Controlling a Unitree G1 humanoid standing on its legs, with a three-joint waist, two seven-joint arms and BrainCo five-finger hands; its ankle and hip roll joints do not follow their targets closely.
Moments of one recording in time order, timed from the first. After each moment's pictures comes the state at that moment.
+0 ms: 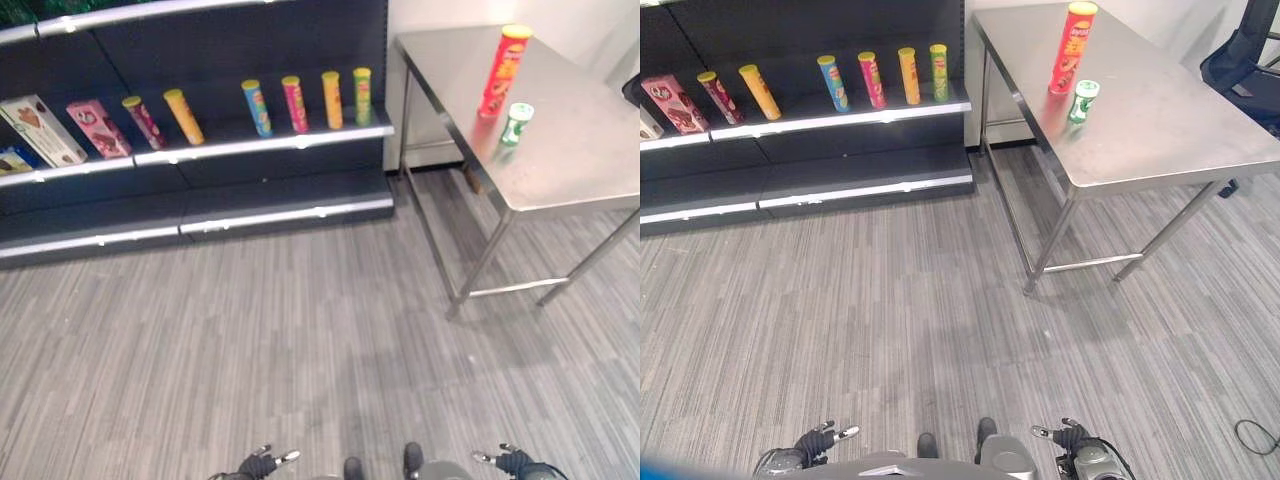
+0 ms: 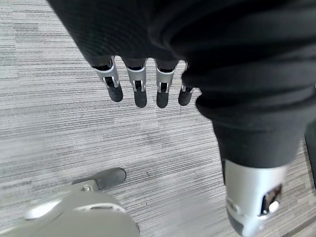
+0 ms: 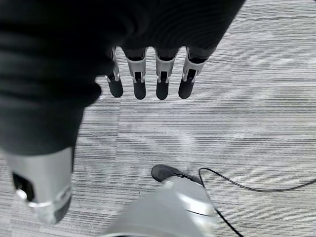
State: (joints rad) left arm -0.02 0.24 -0.15 1.23 -0.19 -0.08 -0.04; right arm -0.04 -0.30 0.17 1.20 0.08 0.02 -0.03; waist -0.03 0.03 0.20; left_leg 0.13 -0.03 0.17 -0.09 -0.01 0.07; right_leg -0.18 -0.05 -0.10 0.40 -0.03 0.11
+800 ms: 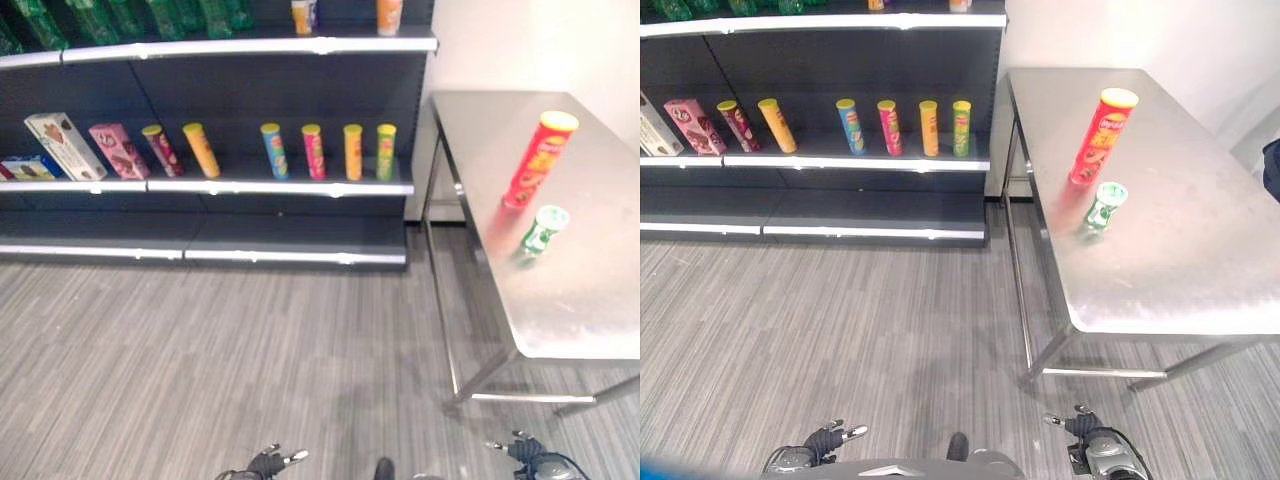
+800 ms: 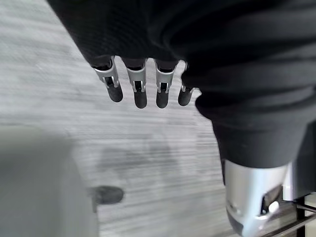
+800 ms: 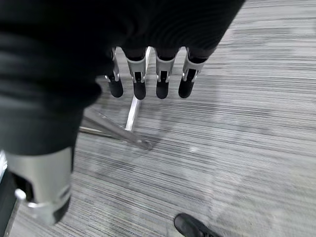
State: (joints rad) left arm -0.02 0.20 -0.15 1.21 -0.23 -0.08 -0.04; right arm -0.06 -0.34 0.18 1.20 0.09 -0.01 -0.04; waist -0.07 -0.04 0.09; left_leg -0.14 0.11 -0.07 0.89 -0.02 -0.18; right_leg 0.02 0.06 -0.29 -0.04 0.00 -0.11
